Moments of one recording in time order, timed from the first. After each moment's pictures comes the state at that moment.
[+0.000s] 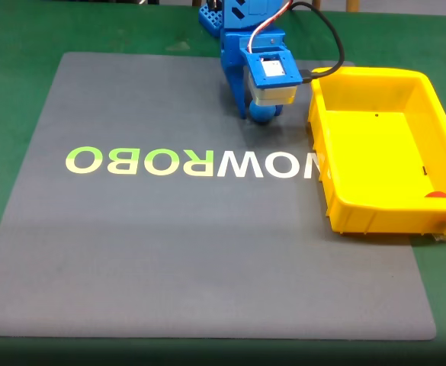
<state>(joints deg) -4.0 104.5 133.9 36.5 -92.9</state>
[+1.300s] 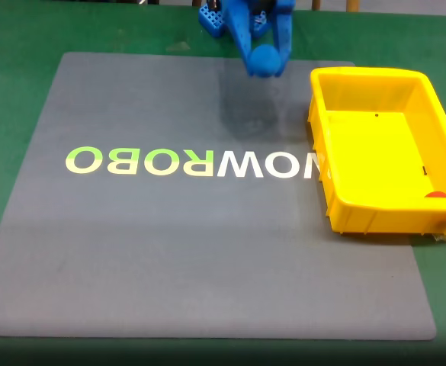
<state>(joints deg) -4.7 128.3 132.0 25.8 -88.3</state>
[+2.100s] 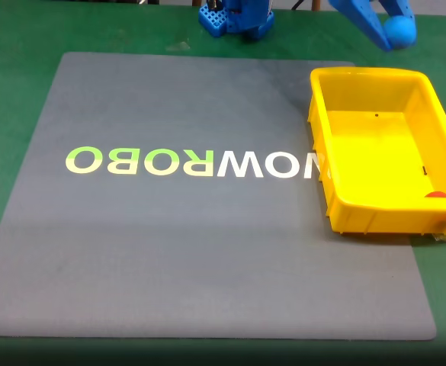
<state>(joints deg) -31.0 118.0 121.6 21.2 -80.6</state>
